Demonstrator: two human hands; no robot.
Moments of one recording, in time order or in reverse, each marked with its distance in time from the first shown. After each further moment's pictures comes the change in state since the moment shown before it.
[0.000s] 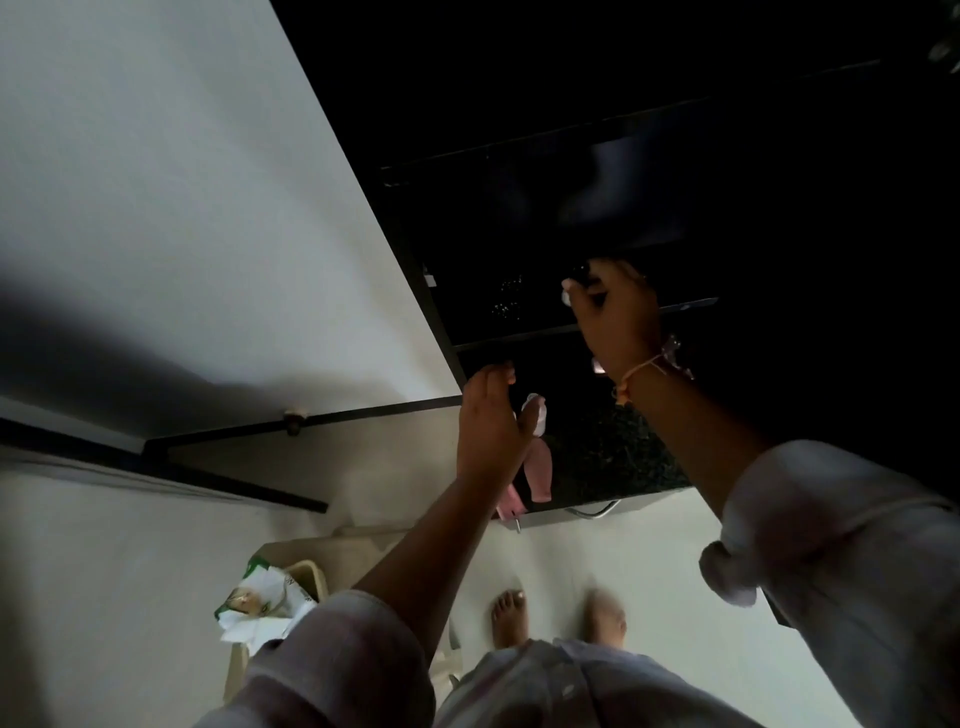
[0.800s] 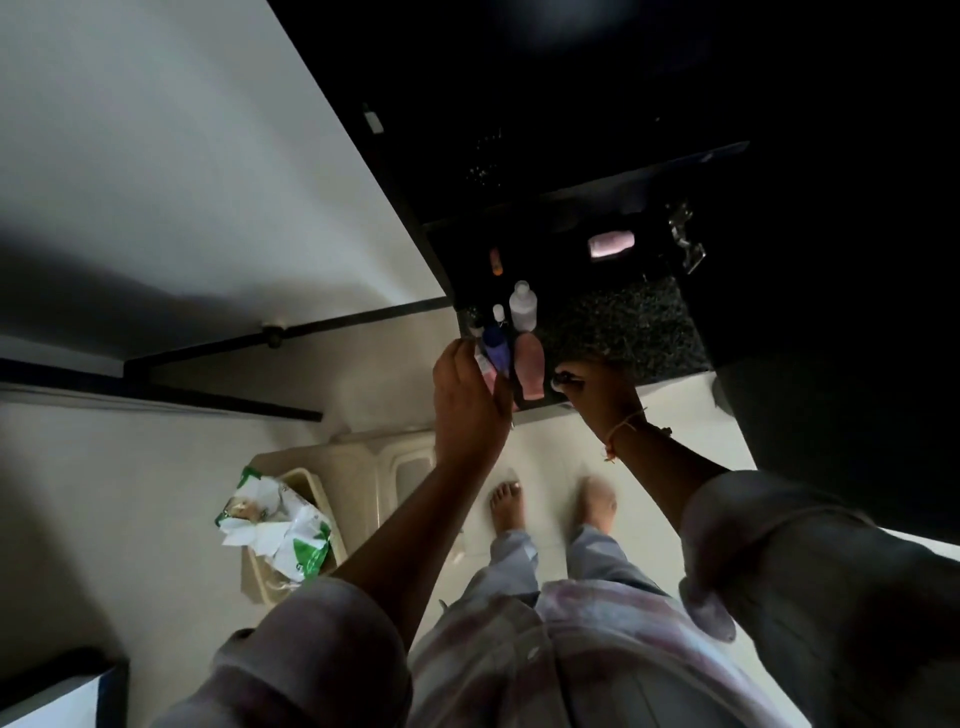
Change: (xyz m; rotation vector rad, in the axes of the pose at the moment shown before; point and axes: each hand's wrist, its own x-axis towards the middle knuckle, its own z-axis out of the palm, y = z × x) left_hand -0.086 -0.050 0.025 0.062 -0.018 -0.041; right_hand -0.199 0.136 0.064 0.005 -0.560 0.399
